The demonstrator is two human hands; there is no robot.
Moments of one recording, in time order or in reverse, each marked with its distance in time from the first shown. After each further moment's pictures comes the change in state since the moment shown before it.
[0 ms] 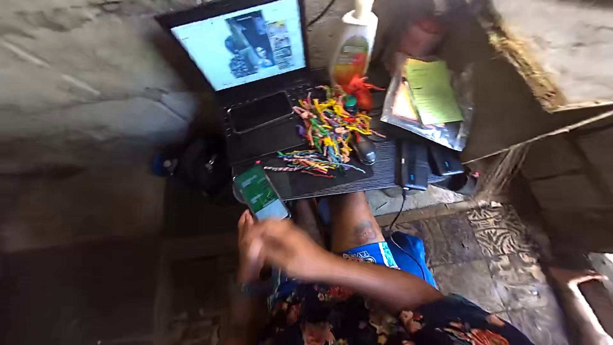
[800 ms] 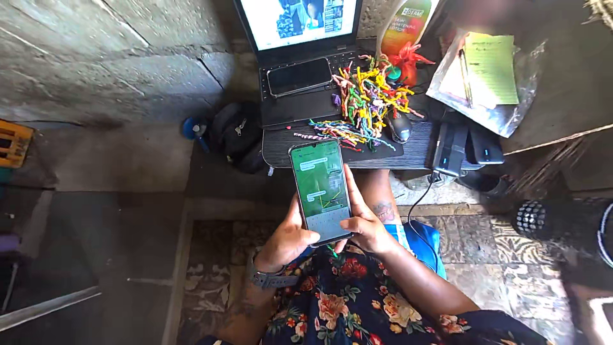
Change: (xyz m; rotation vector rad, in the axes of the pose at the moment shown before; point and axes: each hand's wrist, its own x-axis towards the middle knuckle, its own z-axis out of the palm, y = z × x) left_hand -0.082 0.044 0.001 -0.615 -0.942 0.117; right_hand -0.074 0.030 -0.049 0.721 -0.175 0.240
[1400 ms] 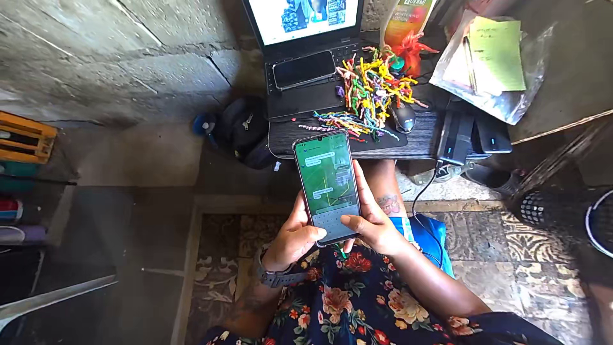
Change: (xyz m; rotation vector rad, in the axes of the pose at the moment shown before) left_hand -0.015 -0.001 0.024 0.056 -0.016 0.067; right_hand -0.022 -0.008 0.016 -0.093 -0.008 -0.044
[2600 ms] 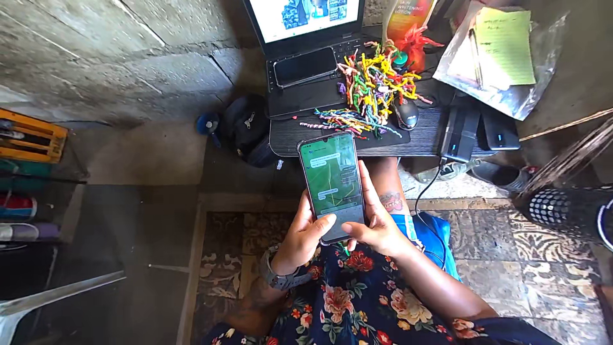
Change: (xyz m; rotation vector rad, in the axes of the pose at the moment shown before) left_hand 0.004 -0.010 0.018 0.235 0.201 0.022; right_hand -0.006 0.002 -0.001 -0.069 0.053 -0.047
